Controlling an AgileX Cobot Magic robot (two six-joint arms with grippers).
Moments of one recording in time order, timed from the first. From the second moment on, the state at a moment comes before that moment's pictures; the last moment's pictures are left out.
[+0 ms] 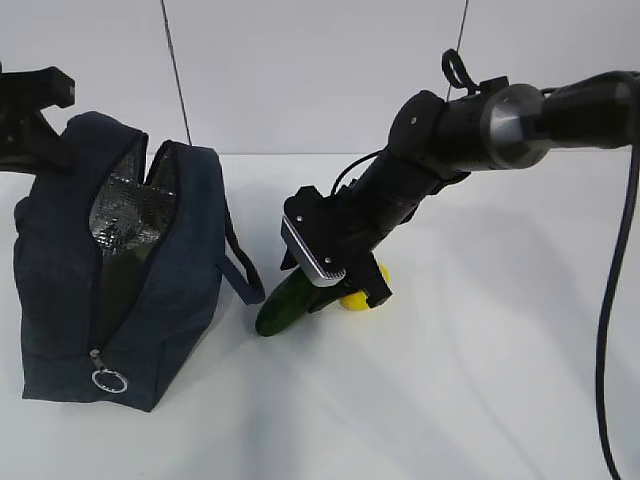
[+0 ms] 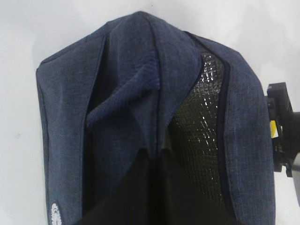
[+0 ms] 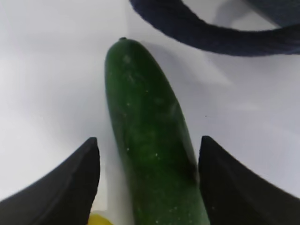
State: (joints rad) left arm -0.18 1.45 -1.09 -0.38 0.69 -0.06; right arm 0.40 2.27 -1.64 0.67 0.82 -2.26
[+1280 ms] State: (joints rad) left arm -0.18 1.45 -1.09 -0.38 0.68 -0.05; right arm 0.39 2.28 -1.80 0.66 0.92 -2.19
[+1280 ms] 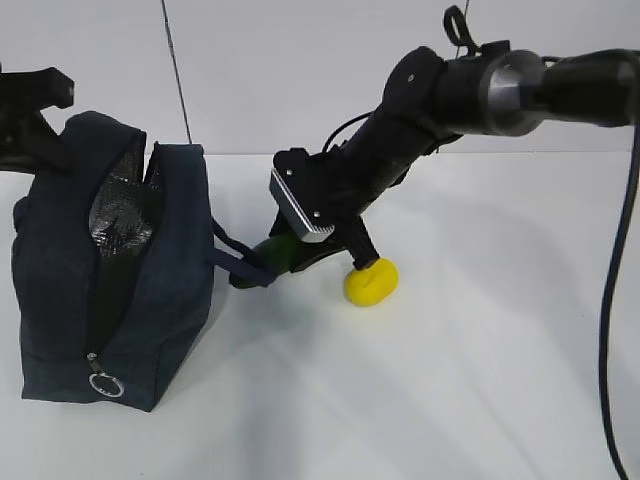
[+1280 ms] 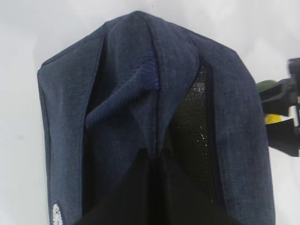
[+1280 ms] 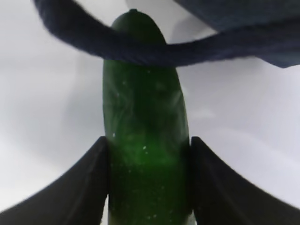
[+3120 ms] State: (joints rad) left arm -0.18 1.45 -1.09 -0.40 0.68 -0.05; right arm 0.32 1.93 -1.76 0.85 1.11 -1.62
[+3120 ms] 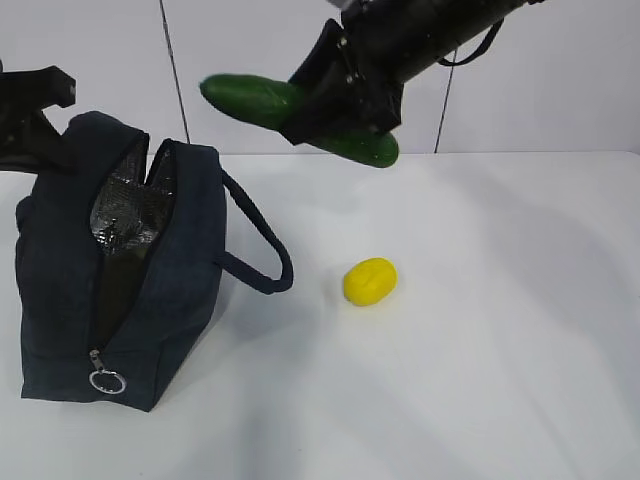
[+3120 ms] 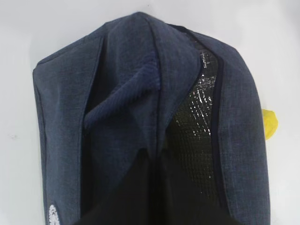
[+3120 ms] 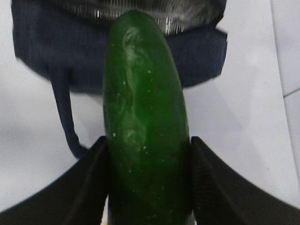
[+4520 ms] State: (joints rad) left arm -0.18 1.45 -1.09 -0.43 0.65 -0.05; right arm 0.48 2.00 -1.76 1.06 0.99 -0.23
